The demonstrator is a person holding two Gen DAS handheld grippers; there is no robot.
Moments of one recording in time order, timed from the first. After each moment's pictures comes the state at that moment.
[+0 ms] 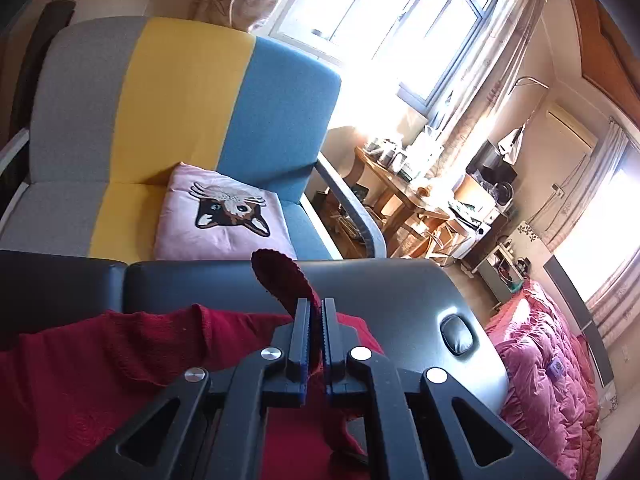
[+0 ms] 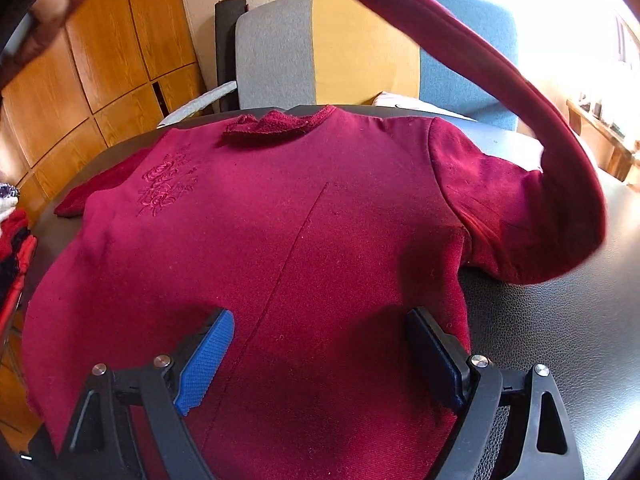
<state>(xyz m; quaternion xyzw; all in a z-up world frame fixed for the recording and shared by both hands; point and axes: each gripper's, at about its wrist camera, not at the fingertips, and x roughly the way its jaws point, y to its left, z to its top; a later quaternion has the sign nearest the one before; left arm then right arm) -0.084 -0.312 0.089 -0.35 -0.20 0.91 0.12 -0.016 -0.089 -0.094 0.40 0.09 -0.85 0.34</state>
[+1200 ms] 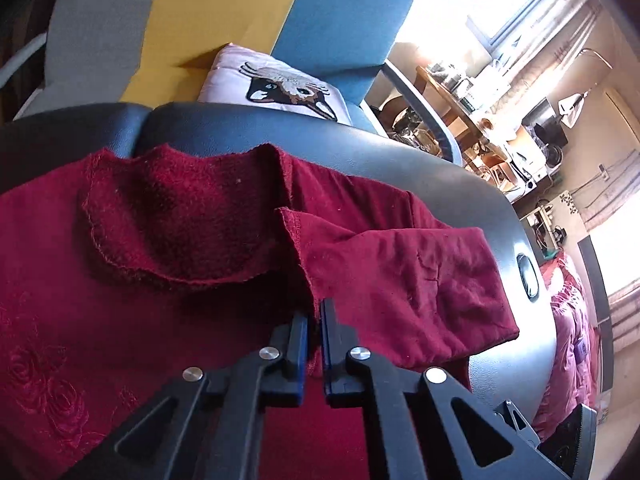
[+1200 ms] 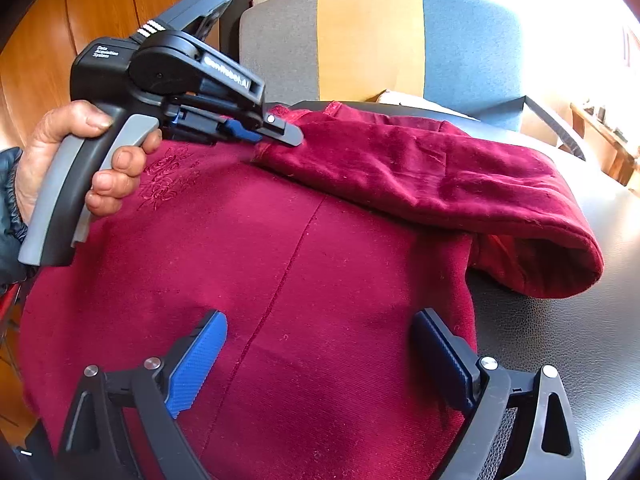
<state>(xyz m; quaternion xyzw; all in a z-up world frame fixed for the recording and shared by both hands) -0.099 -0.293 -0.082 -0.48 -0.21 0.85 0.09 -0.015 -0.095 -0.098 0.40 0.10 -0.84 0.35</state>
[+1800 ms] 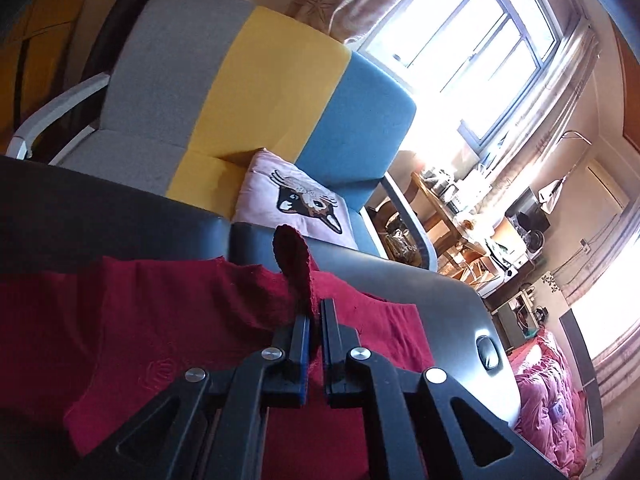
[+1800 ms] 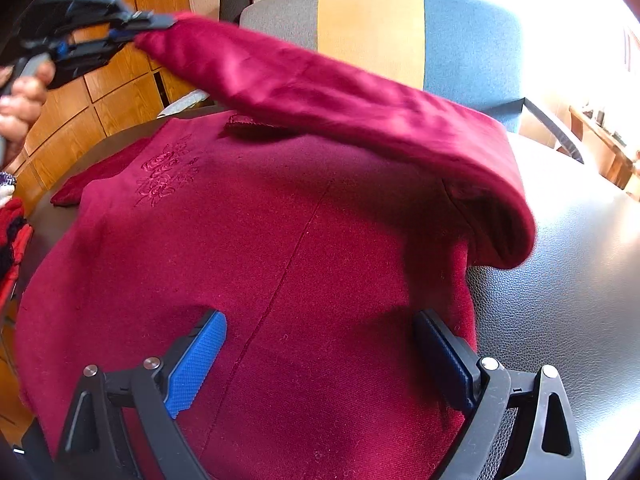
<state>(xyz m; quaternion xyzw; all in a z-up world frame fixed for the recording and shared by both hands) 0.000 -0.411 0.011 -0.34 -0.28 0.90 0.03 -0.014 -0.096 -0.100 0.40 0.11 -0.84 0.34</state>
